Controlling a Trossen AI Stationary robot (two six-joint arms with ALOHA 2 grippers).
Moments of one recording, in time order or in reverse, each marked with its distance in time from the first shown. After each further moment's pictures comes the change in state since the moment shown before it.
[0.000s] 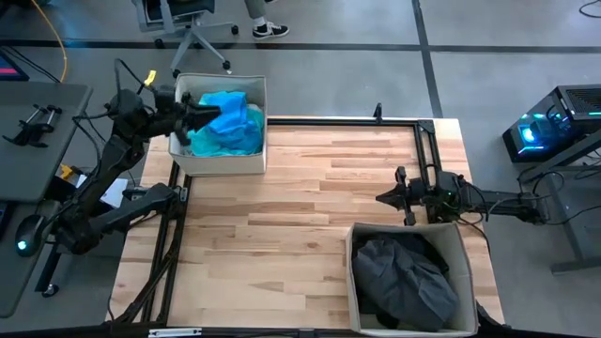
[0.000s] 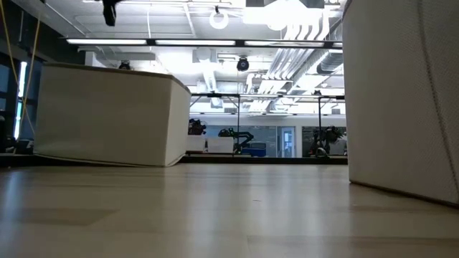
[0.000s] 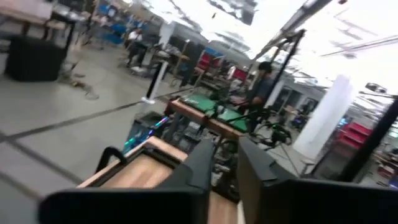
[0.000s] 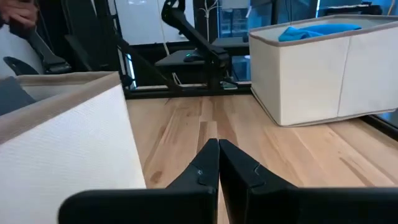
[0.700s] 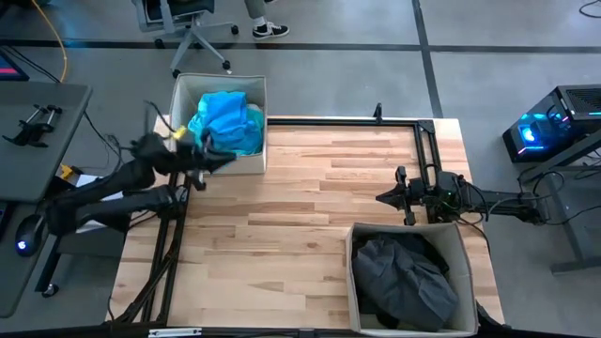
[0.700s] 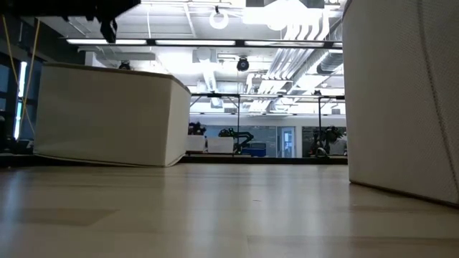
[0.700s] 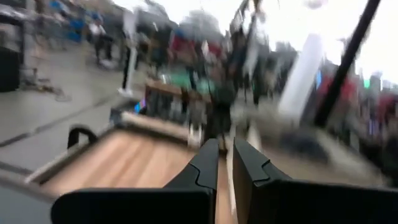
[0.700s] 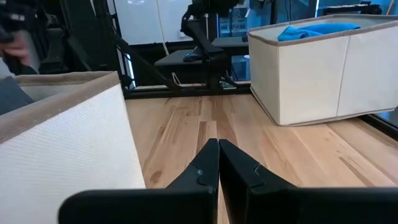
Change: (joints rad) left arm -0.562 -0.202 -0.380 0.153 -0.408 0.204; right arm 0.000 0.000 0.000 -0.001 0.003 0.000
